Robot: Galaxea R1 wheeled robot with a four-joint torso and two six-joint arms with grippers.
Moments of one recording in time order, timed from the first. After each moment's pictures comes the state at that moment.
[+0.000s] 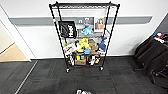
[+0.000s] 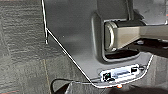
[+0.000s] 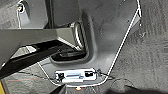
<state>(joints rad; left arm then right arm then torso) 1.44 2.93 -2.65 -0.25 0.02 0.29 -1.51 2.91 -2.52 0.02 0.08 0.06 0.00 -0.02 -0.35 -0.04</state>
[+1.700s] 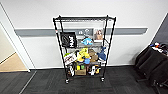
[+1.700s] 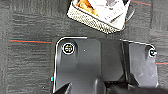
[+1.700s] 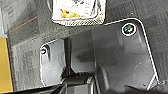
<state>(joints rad) 1.27 2.74 -2.43 -0.46 0.11 0.28 -1.41 2.71 -2.21 0.07 0.06 0.07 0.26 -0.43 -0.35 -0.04</state>
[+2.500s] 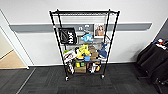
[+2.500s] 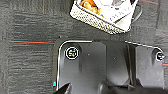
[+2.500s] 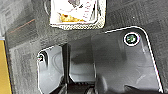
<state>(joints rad) 1.24 2.73 -2.44 -0.47 0.13 0.28 -1.36 2.71 -2.21 0.08 0.04 0.07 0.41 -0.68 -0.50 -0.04</state>
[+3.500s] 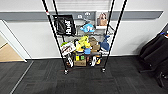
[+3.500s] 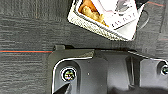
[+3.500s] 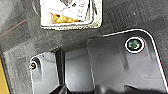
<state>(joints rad) 1.11 2.75 -2.47 -0.48 0.21 0.27 -1.29 2.72 -2.21 0.11 0.02 0.08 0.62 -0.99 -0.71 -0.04</state>
